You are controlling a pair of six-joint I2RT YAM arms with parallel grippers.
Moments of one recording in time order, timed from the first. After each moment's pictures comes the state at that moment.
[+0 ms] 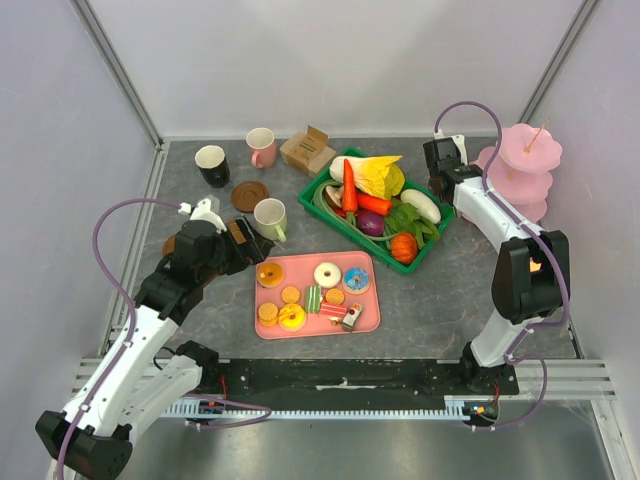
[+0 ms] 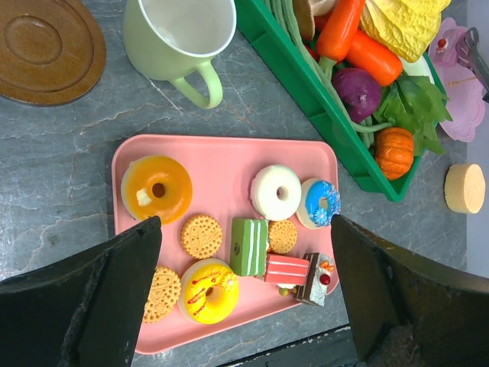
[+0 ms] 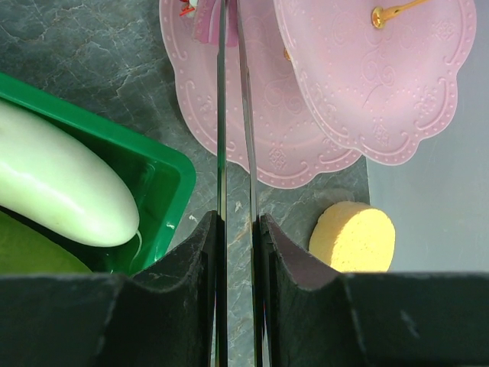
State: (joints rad) left arm -0.40 0.76 0.78 -0.57 -0.02 -0.69; right arm 0.21 1.72 1.38 -0.60 0.66 0.05
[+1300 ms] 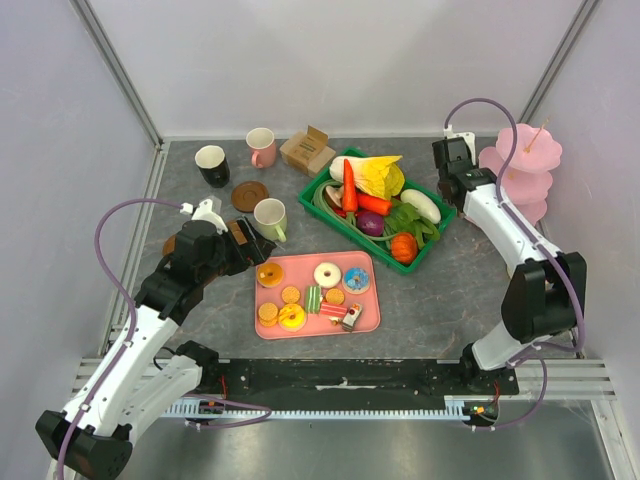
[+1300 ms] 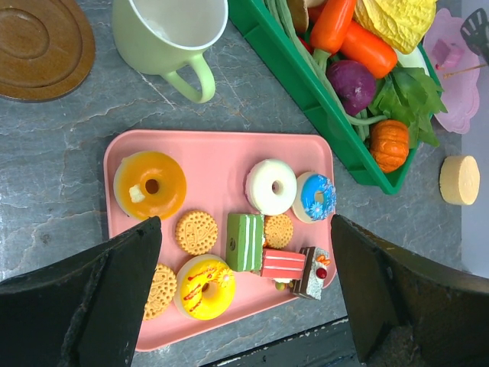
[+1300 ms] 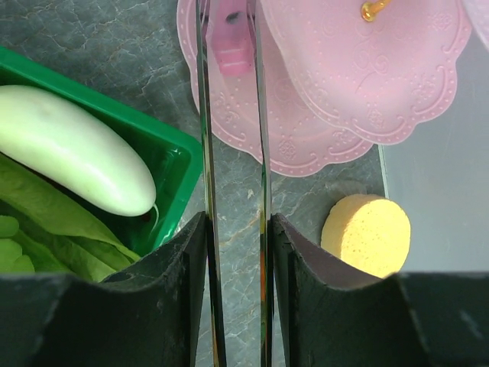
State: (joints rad) left arm -0.40 0.76 0.78 -0.57 0.01 -0.69; right arm 0.21 1.61 1.35 -0.63 0.59 0.10
